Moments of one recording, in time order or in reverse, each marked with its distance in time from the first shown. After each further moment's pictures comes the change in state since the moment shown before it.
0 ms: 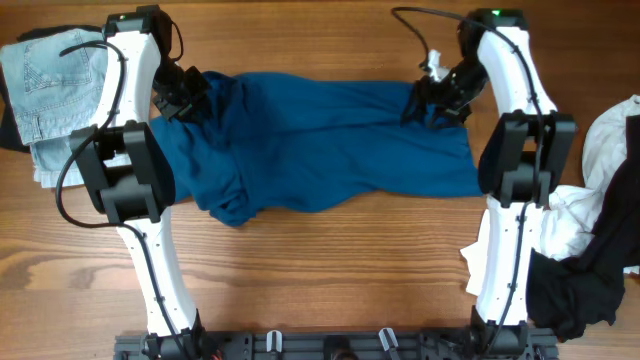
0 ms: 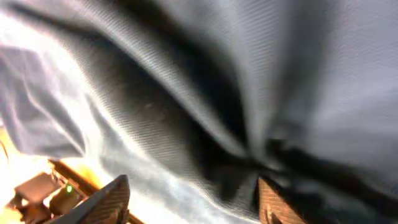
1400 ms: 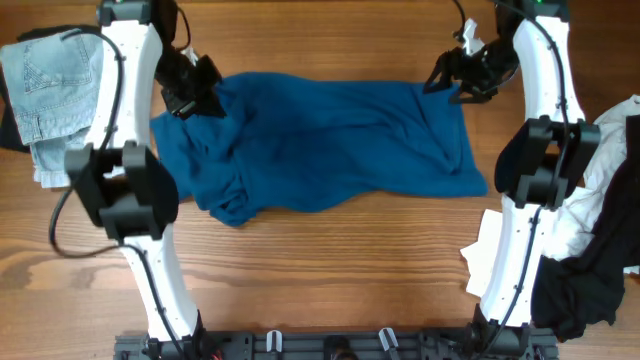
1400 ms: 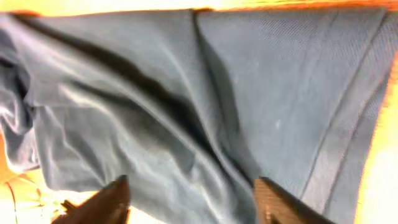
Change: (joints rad) left arm -0.072 -0.178 0.049 -0.220 0.125 0.111; right arm -0.107 -0.035 0.151 0.035 -0.011 0.079
